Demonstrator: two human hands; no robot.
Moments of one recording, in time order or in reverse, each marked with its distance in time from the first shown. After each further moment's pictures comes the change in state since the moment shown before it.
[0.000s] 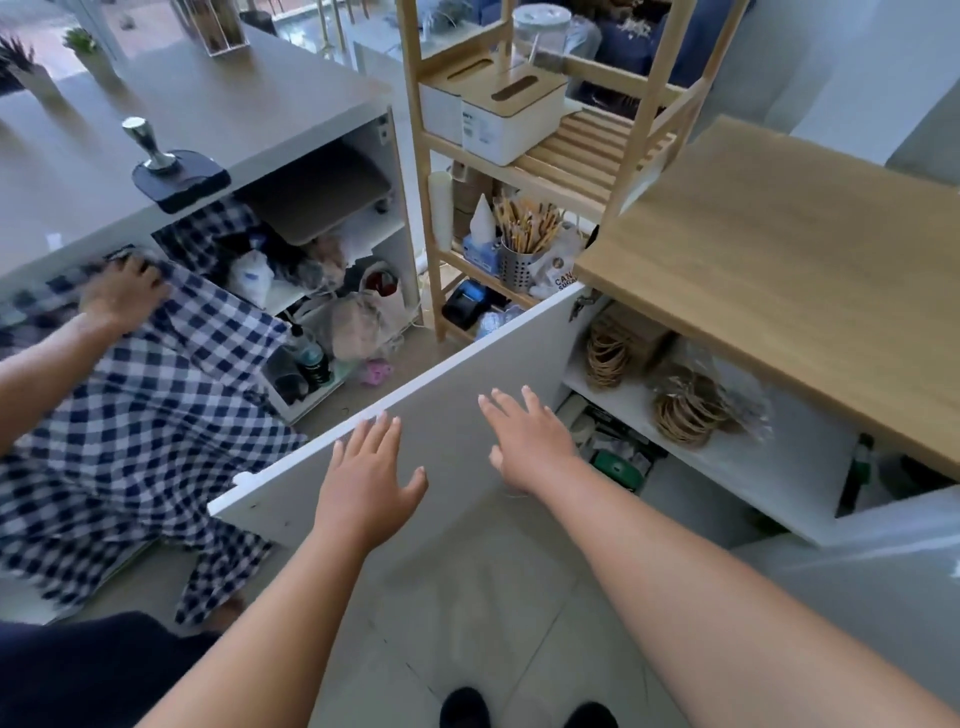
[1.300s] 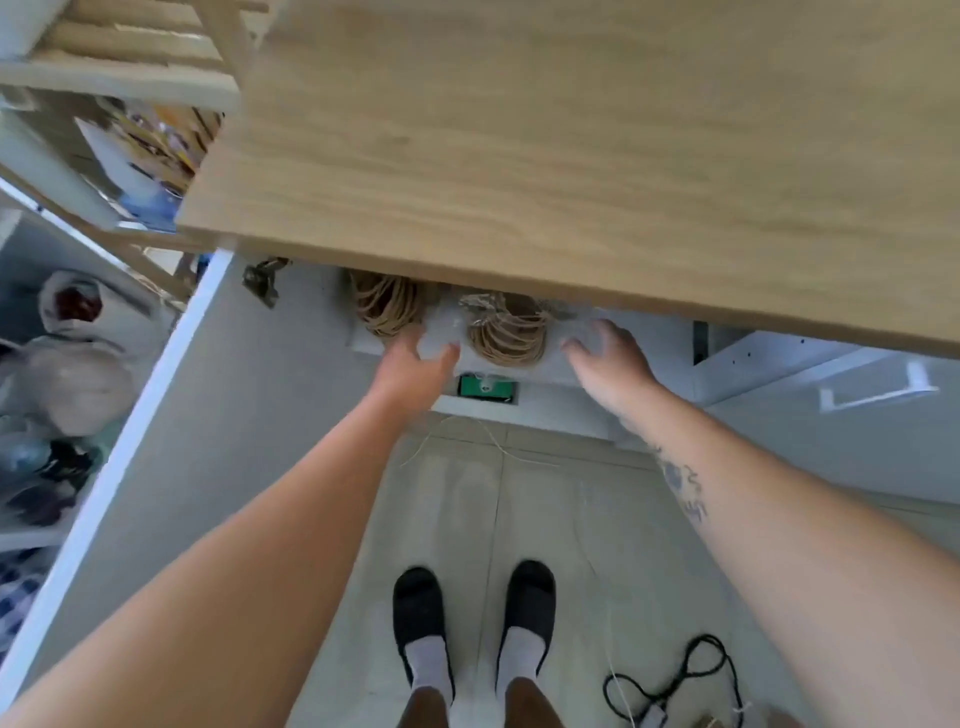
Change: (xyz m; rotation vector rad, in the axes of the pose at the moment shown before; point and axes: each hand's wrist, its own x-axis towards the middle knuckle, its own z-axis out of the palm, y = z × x) left_hand 0.207 0.321 0.137 -0.524 -0.444 0.050; right_hand -0.030 0.353 0.069 0.896 0.290 0.934
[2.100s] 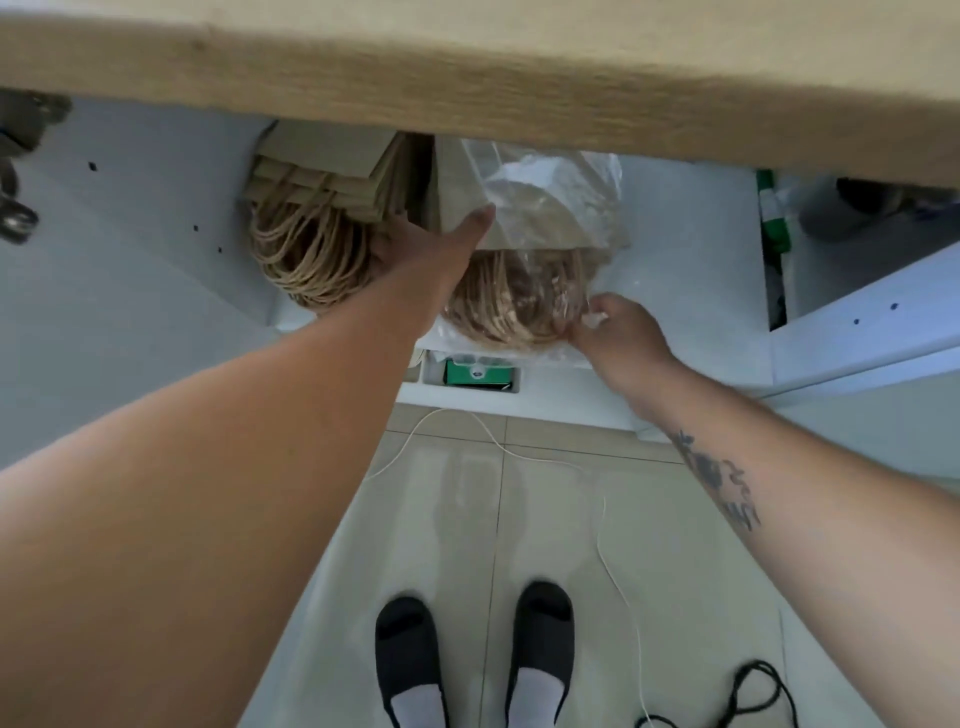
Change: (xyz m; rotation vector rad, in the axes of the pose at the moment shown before) left_hand 0.174 0.004 0.098 -0.107 0.123 -0.065; right_hand 0.115 0.081 0.090 0.240 0.079 -0.006
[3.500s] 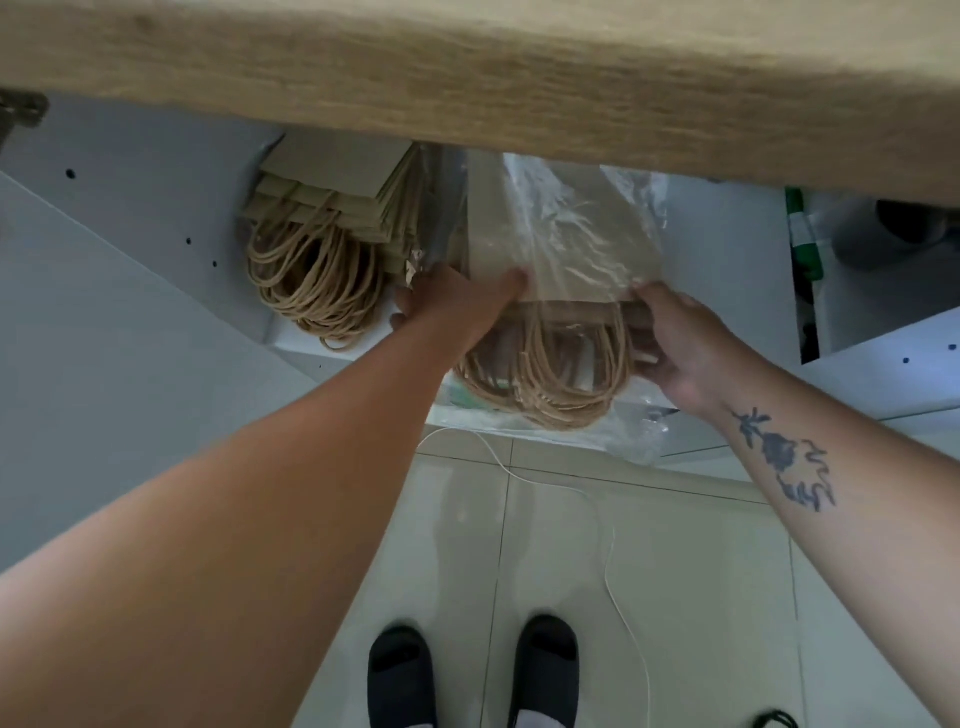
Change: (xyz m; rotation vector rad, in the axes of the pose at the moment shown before) left_hand 0.006 -0.015 0.022 0.153 -0.071 0.035; right_hand 0.048 0.004 -0.027 0.615 -0.102 0.221
